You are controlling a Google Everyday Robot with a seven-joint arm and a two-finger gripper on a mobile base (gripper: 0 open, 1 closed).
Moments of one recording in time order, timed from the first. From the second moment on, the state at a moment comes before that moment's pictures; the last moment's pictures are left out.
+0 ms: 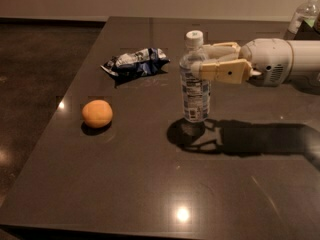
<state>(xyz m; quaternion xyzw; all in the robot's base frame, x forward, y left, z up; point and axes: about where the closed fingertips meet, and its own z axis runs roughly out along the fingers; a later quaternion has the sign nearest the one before) 0.498 -0.087 0.995 -0.46 0.55 0.50 0.49</state>
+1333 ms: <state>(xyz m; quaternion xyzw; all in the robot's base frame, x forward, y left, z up) 0.496 -0.083 0.972 -0.43 0.52 0.54 0.51</state>
